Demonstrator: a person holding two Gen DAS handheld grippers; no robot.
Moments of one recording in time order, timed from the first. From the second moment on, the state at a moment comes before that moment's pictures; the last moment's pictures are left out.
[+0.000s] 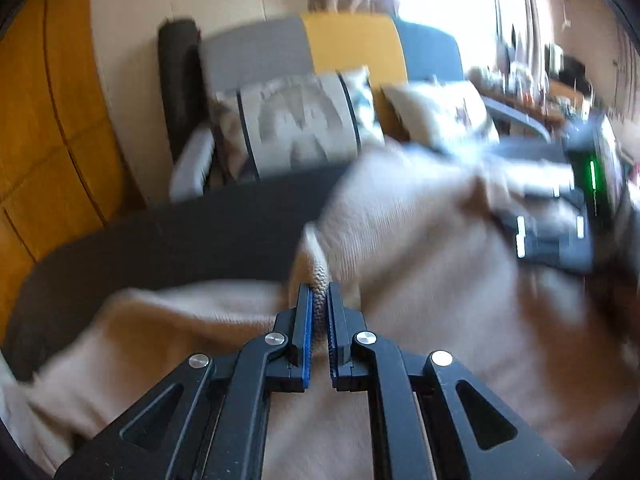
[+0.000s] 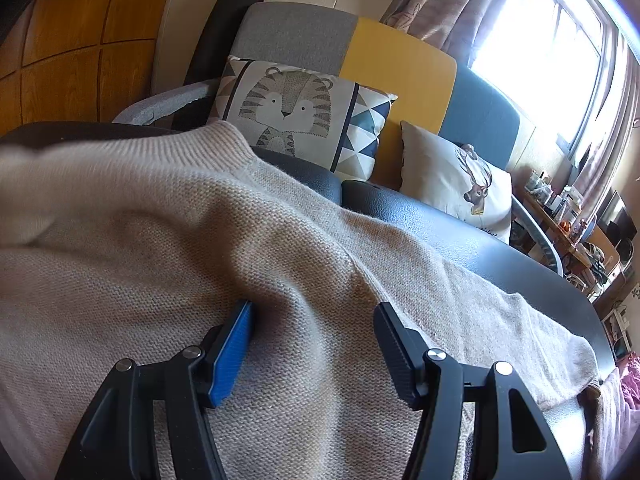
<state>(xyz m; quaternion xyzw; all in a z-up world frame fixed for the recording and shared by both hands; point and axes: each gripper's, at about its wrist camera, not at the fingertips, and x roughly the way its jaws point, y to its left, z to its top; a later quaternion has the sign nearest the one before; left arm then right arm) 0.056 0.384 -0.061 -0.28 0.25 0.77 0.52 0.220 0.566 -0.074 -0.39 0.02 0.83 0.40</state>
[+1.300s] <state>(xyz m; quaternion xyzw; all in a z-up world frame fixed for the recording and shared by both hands) 0.080 0.394 -0.083 -0.24 0.31 0.79 0.47 0.110 0.601 -0.011 -0.41 0.15 0.89 0.13</state>
